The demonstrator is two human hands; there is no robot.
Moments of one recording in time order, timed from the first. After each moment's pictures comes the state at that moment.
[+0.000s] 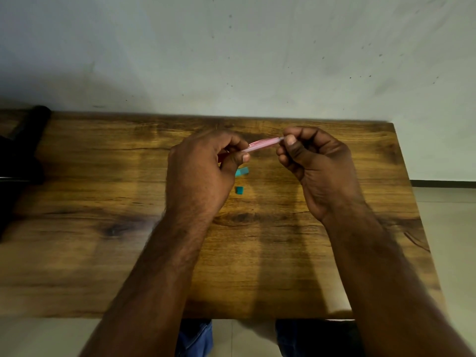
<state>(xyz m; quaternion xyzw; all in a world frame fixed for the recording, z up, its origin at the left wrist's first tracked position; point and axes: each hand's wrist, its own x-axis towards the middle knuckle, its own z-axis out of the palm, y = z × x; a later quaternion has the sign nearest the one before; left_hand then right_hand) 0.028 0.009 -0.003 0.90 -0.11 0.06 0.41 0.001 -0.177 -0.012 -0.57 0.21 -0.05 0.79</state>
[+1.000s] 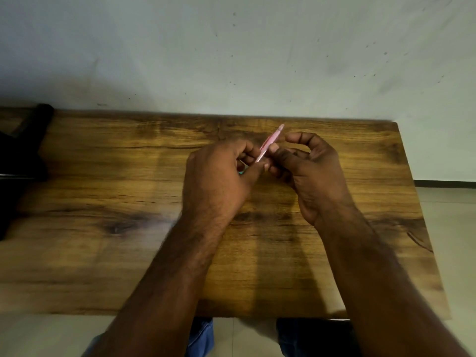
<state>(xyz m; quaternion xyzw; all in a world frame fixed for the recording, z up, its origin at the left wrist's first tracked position) 0.018 -0.006 -0.004 0.91 -0.09 0.00 0.41 0.000 -0.160 -0.010 -0.58 0.27 -0.01 0.77</state>
